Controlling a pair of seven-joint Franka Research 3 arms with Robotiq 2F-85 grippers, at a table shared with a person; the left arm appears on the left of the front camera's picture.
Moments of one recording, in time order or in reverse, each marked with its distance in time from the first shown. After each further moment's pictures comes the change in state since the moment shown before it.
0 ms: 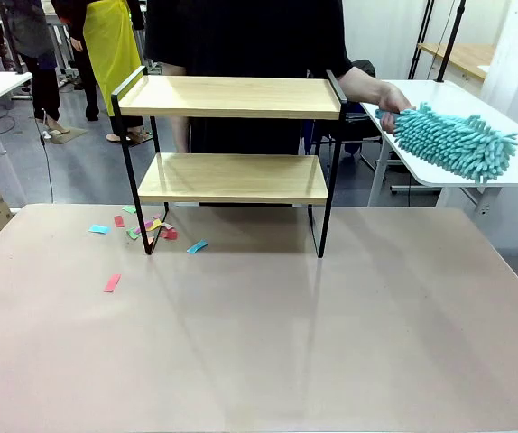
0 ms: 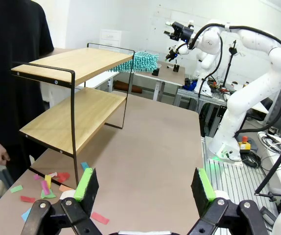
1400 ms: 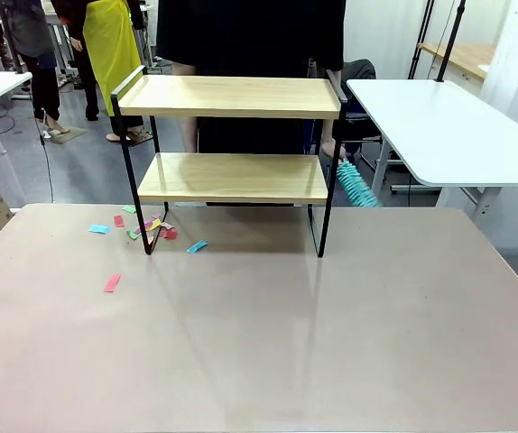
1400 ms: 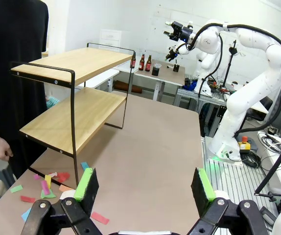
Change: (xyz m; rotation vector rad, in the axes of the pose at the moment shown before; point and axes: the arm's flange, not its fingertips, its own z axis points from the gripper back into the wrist) left arm 0.000 0.000 0.000 0.000 0.000 0.000; right arm 0.010 -0.013 -0.005 -0.019 -0.018 -0.040
